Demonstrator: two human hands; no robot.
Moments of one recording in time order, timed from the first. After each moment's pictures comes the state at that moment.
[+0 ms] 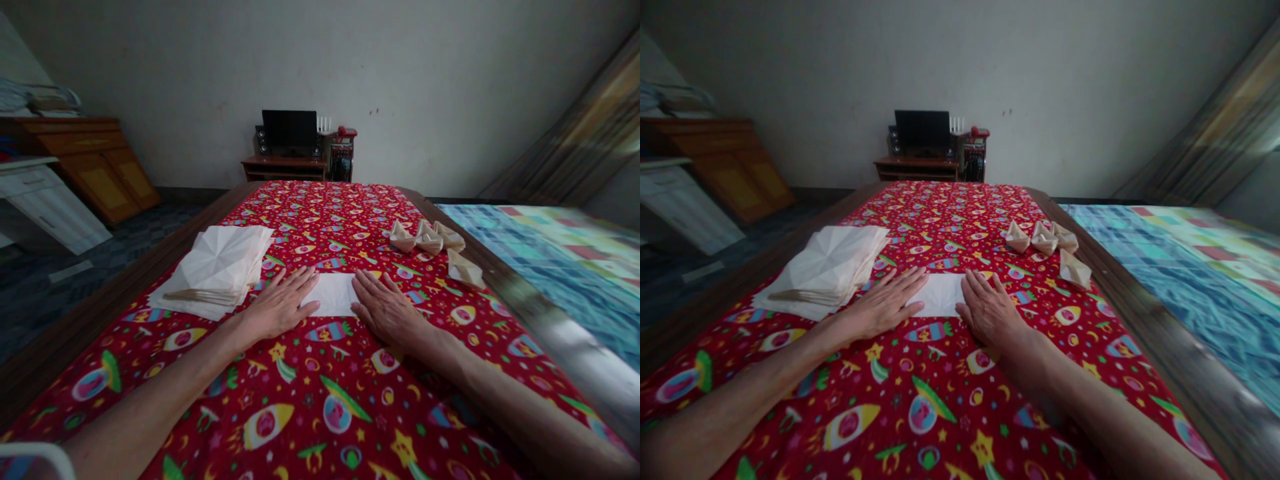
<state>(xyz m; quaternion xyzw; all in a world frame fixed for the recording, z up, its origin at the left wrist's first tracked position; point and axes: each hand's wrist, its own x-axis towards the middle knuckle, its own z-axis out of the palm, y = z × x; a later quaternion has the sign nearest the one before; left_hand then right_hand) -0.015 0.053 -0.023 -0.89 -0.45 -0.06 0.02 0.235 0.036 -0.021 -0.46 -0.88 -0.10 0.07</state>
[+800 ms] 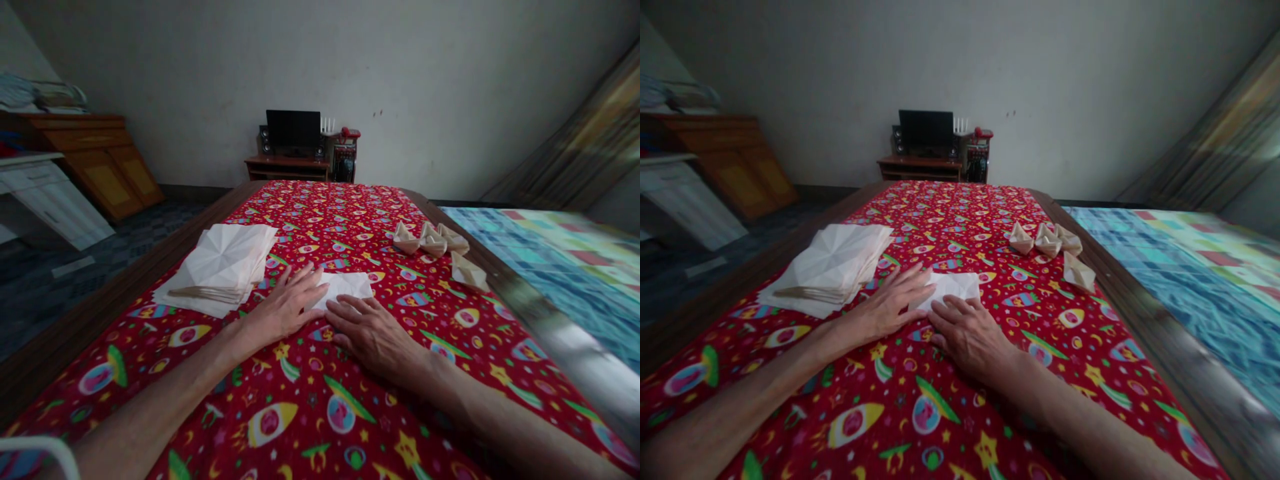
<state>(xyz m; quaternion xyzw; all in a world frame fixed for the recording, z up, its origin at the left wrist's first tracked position) -0.016 0.045 -0.019 -0.91 -0.39 -0.13 0.03 0.205 0.004 -0.014 -0.32 -0.94 -0.06 0.12</state>
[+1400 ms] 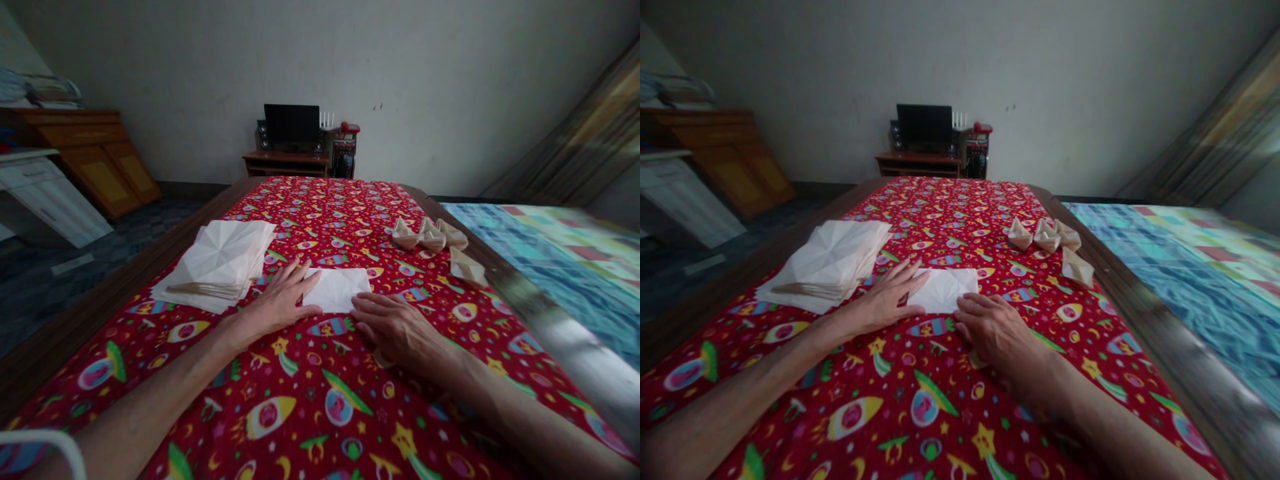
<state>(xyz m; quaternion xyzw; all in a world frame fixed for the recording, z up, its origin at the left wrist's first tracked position) -0.018 0.054 -0.024 -0.88 -0.47 -0.08 -0.02 0.244 0.005 -0.012 -0.31 -0.93 -0.05 0.17</state>
